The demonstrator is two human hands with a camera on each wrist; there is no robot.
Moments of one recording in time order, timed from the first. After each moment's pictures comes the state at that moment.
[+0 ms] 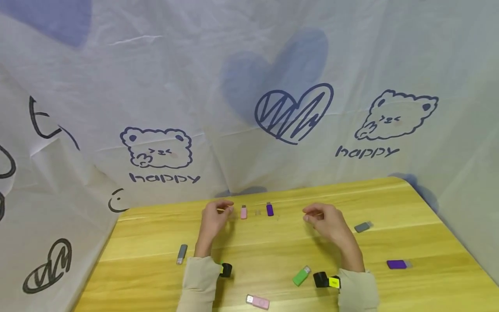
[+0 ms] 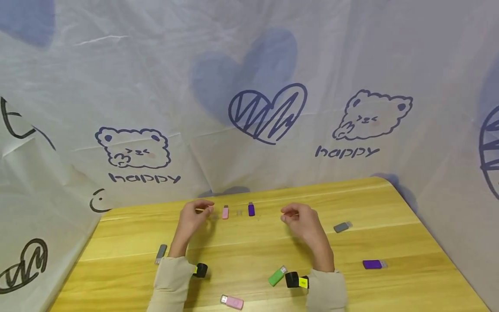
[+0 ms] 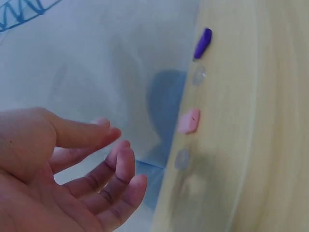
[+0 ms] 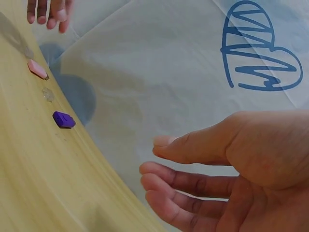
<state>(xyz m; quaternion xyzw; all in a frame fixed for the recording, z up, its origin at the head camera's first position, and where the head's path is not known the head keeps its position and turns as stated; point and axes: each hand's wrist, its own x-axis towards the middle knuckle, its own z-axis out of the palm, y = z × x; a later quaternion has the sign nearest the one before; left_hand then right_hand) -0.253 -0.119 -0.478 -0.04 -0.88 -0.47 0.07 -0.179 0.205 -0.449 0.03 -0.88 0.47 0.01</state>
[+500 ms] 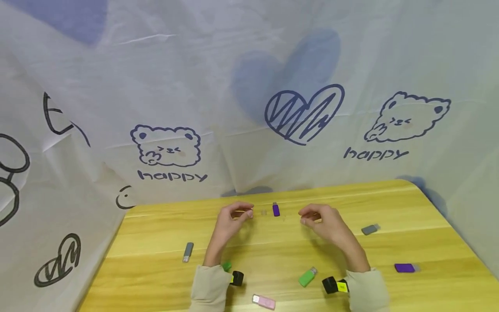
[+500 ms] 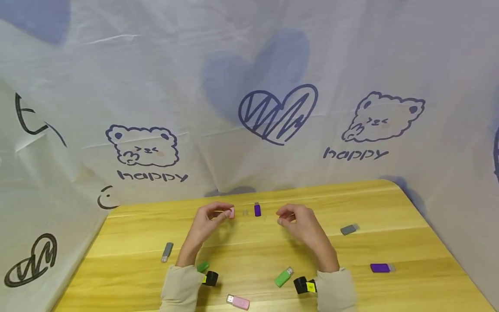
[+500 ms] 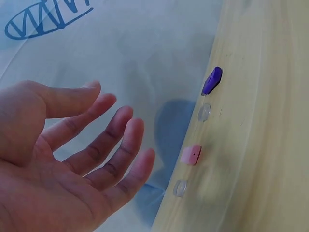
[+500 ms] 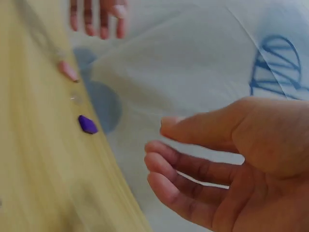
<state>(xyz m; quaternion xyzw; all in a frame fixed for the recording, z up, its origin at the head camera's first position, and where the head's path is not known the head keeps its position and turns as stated) -0.229 -0.104 -0.471 -0.13 -0.80 -0.58 0.02 -0.188 0.188 -0.446 0.12 -0.89 0.44 0.00</state>
